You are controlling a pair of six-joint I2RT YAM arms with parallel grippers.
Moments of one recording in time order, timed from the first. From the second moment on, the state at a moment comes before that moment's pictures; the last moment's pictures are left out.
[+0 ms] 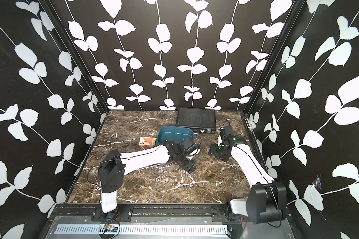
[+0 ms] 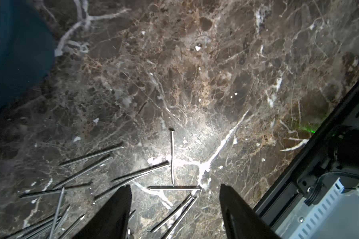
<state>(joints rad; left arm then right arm) -1.11 1.94 1.57 -0.79 0.10 -0.30 0.13 1.30 1.01 -0.94 -0.27 0.42</state>
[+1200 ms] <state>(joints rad) -1.17 2.20 1.71 -0.87 -0.02 -0.28 0.12 1.29 0.97 -0.92 -0.32 0.39</state>
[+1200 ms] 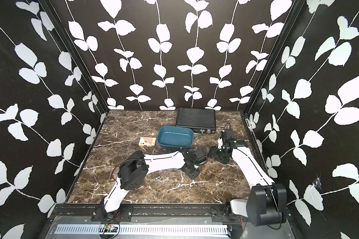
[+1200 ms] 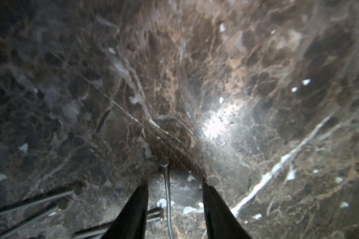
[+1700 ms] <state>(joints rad) -1.17 2.22 1.74 -0.91 -0.07 -0.25 0.11 1.29 0.97 -0.90 -0.32 0.39</state>
